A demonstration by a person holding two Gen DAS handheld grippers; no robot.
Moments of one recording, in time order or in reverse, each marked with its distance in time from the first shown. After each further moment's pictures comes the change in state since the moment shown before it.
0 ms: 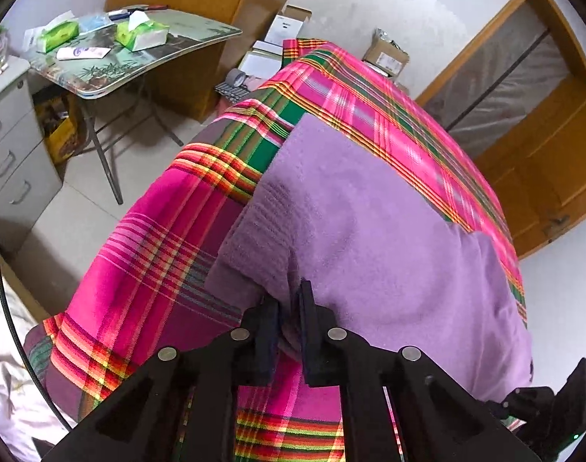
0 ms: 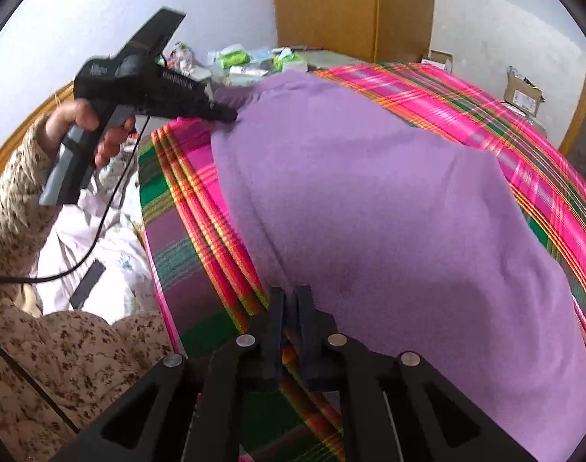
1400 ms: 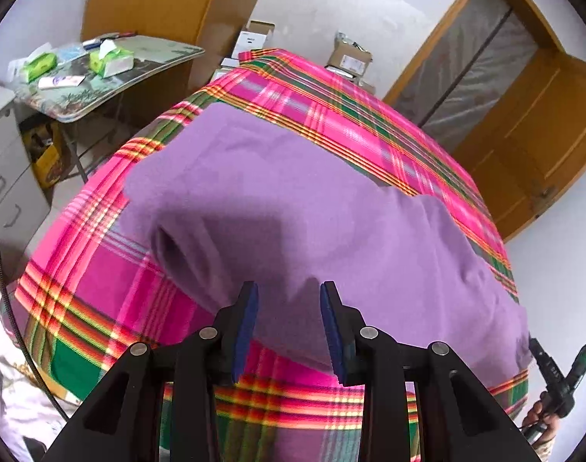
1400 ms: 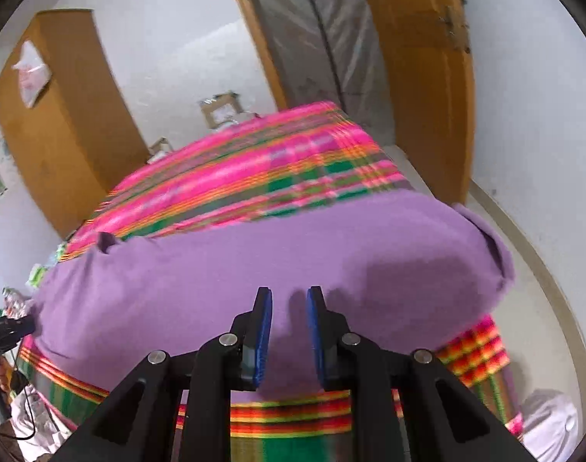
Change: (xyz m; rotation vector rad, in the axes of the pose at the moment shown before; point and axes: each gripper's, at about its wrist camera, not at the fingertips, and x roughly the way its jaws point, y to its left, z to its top) left arm -0.024 -0.058 -0.046 0.075 -0.070 -0.025; right arm -0.171 -0.170 -0.191 0.843 -0.394 -0.513
